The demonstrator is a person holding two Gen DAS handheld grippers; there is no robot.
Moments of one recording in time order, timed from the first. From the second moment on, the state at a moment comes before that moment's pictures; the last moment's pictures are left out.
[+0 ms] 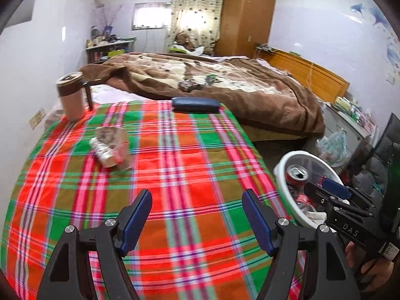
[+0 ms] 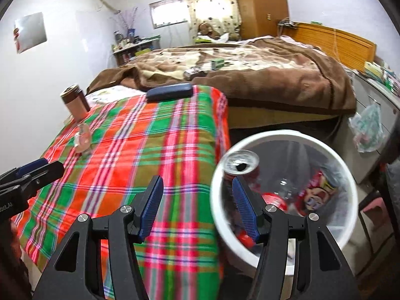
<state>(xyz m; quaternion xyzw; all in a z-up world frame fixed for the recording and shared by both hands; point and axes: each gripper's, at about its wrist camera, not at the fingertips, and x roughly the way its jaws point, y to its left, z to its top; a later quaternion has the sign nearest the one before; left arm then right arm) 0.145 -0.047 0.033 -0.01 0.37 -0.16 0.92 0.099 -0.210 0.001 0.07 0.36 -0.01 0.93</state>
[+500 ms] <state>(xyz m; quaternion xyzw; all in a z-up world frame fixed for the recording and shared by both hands) 0.172 0.059 0.013 -0.05 0.37 -0.06 0.92 0.145 -0.135 -0.008 0.04 0.37 0.07 0.92</state>
